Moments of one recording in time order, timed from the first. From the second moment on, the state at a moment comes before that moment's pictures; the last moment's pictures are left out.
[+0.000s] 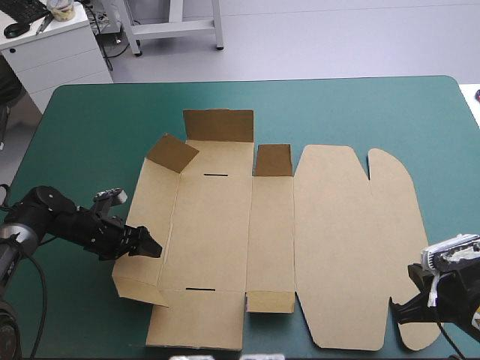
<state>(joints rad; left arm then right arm) 0.15 1.41 -0.82 -0.68 1.19 0.56 0.36 0.46 -0.84 -0.02 1.15 0.01</state>
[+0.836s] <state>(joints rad) 0.13 1.41 -0.91 -0.60 1.21 0.48 0.36 0.46 -0.84 -0.01 1.16 0.02</state>
